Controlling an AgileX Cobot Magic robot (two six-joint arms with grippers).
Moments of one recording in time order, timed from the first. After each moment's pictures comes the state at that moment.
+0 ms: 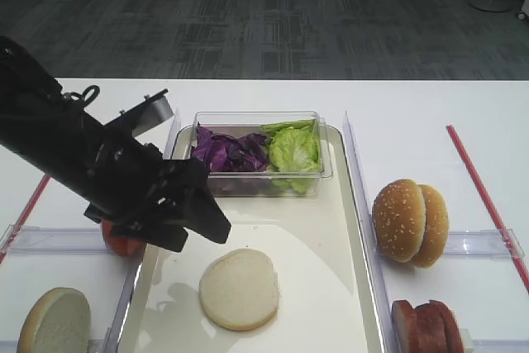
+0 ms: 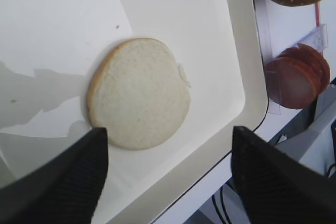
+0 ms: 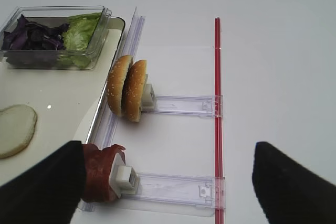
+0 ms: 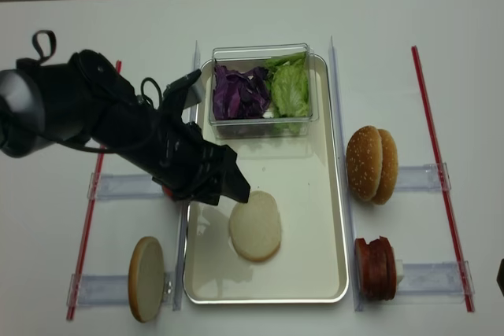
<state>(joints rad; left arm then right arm) -0.32 1.65 -0.90 -0.92 0.90 0.59 -0.08 -0.02 -0.49 0.23 1.12 -0.12</state>
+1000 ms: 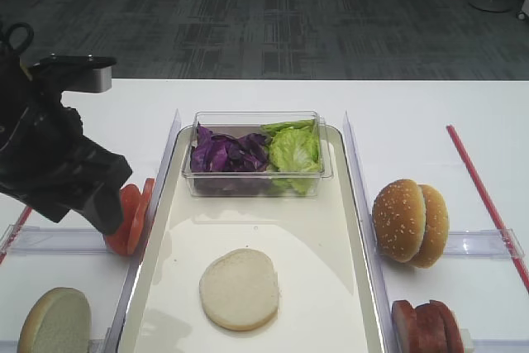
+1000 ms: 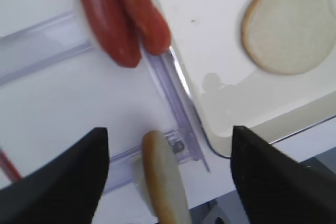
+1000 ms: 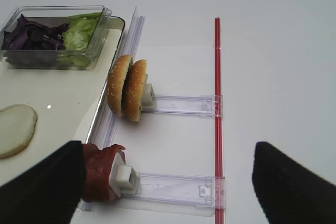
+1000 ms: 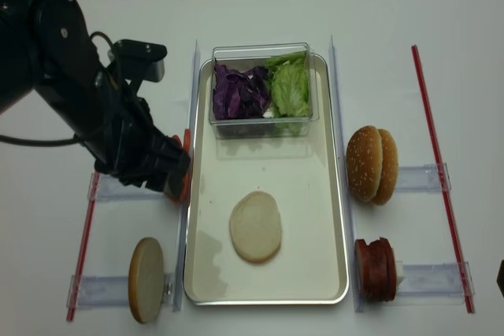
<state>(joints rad) -0.32 1.47 -1.03 -0.19 1.10 0.11 -0.08 -0.02 -0.49 0.23 1.12 -0.12</state>
